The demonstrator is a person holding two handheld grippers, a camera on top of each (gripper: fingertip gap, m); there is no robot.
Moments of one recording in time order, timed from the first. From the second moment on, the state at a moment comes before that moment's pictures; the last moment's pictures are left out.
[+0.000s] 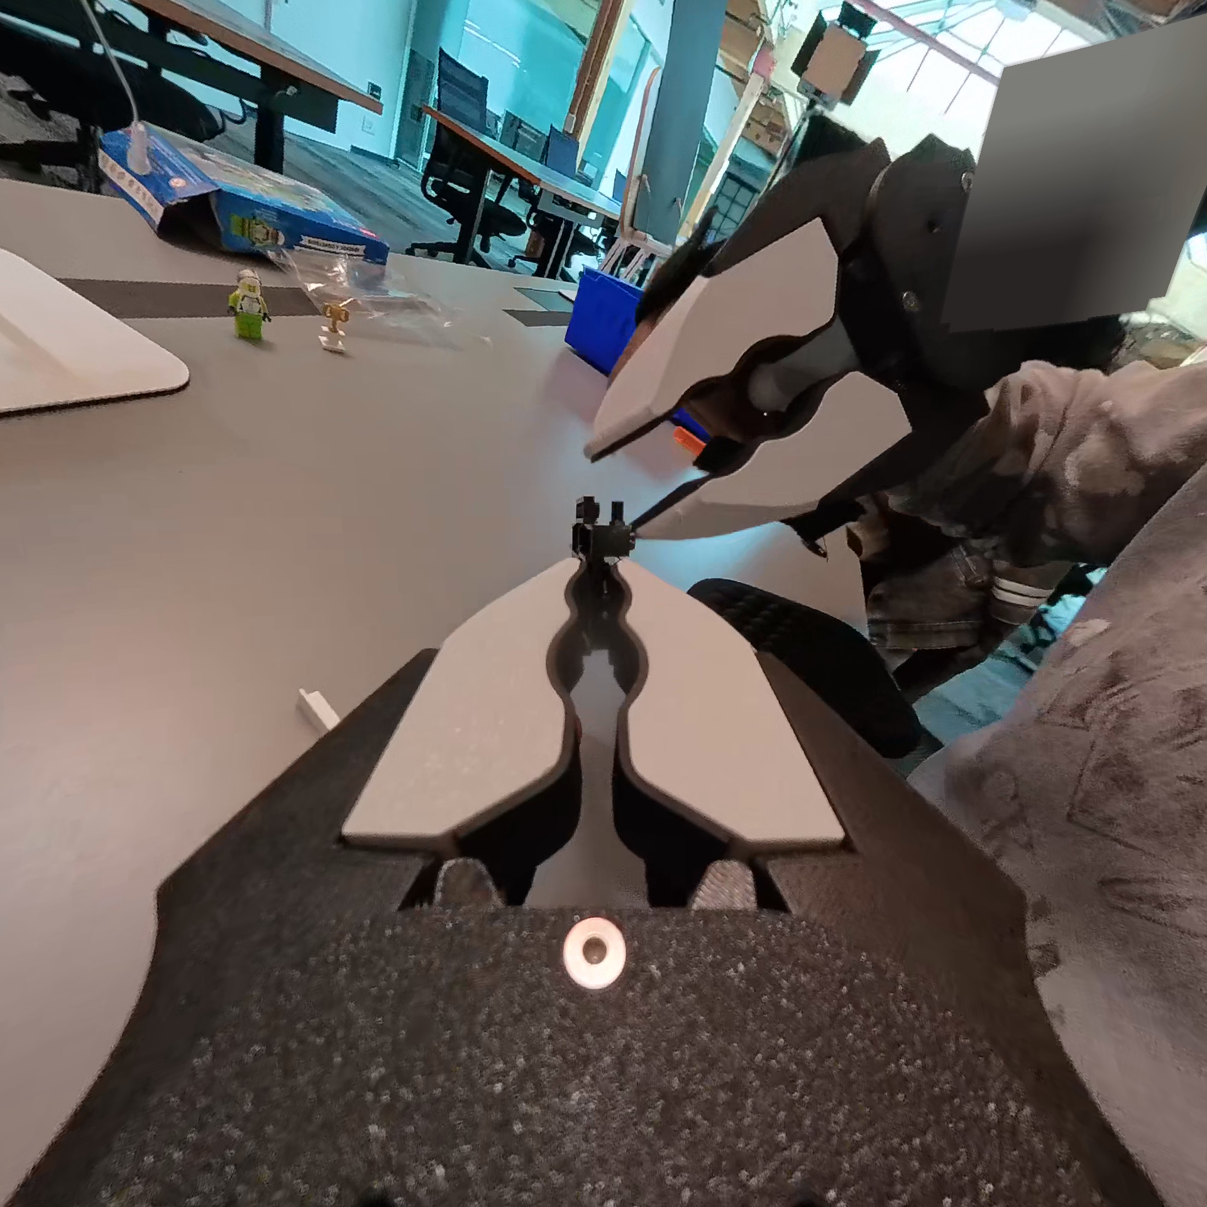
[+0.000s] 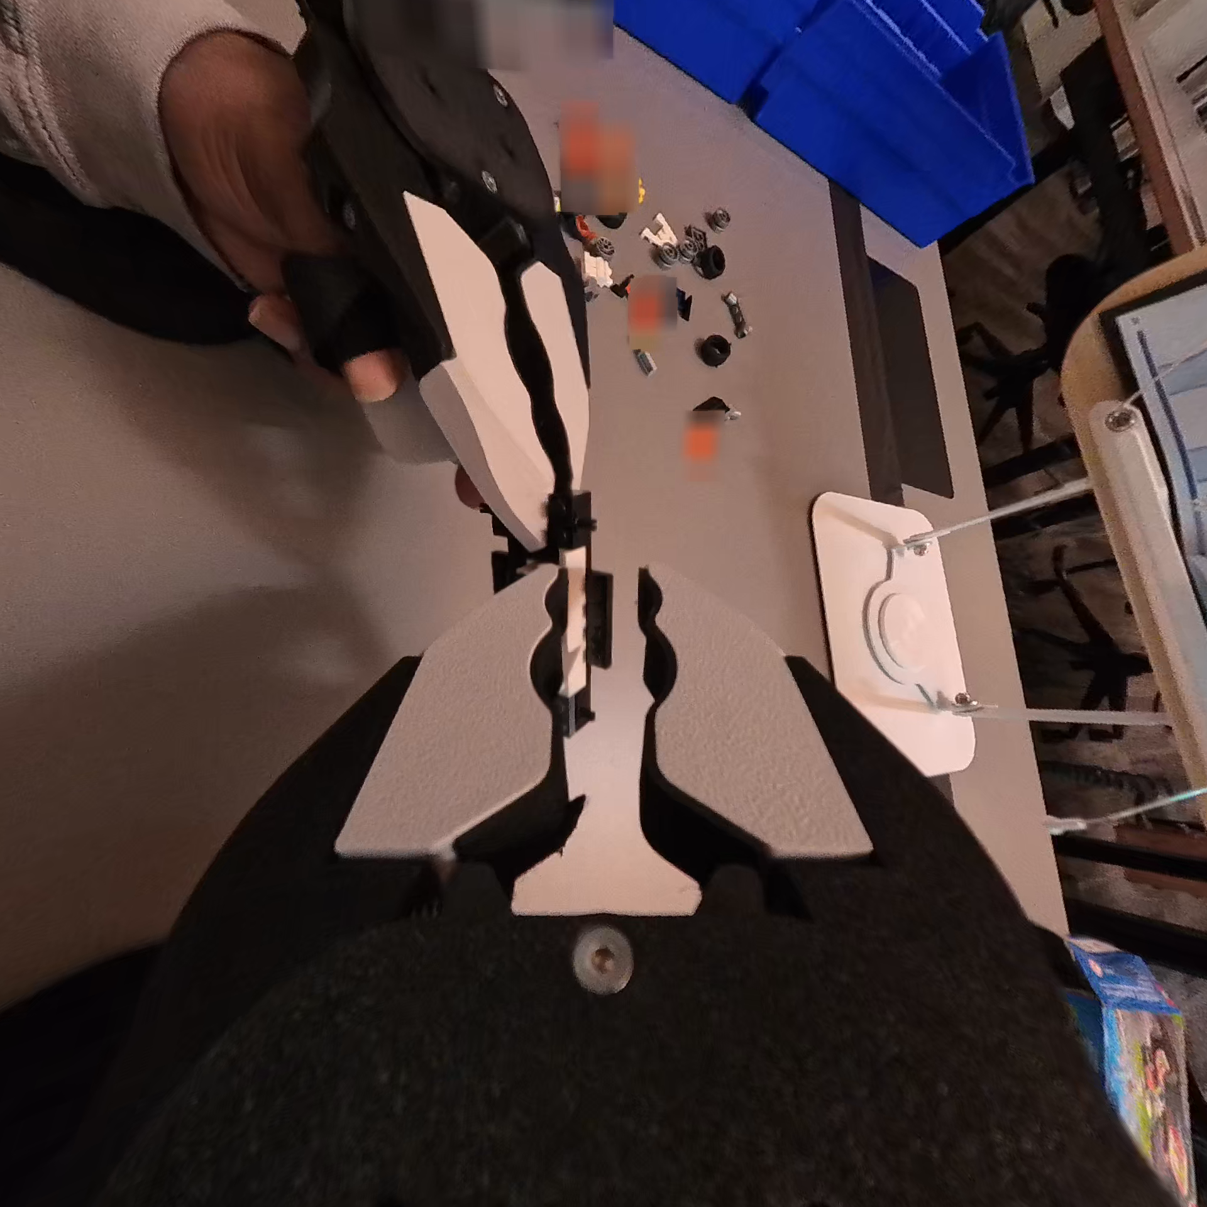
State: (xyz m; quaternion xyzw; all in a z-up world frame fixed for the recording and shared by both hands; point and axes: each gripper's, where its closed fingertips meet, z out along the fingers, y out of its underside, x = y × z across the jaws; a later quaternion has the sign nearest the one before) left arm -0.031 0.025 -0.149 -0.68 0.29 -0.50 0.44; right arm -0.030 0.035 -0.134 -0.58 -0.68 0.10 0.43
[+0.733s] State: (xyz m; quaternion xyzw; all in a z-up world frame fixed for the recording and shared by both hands) left arm -0.027 0.012 -0.146 -0.66 0.38 -0.42 0.49; right arm -0.031 0.020 -0.141 -0.54 -0.71 0.05 0.45
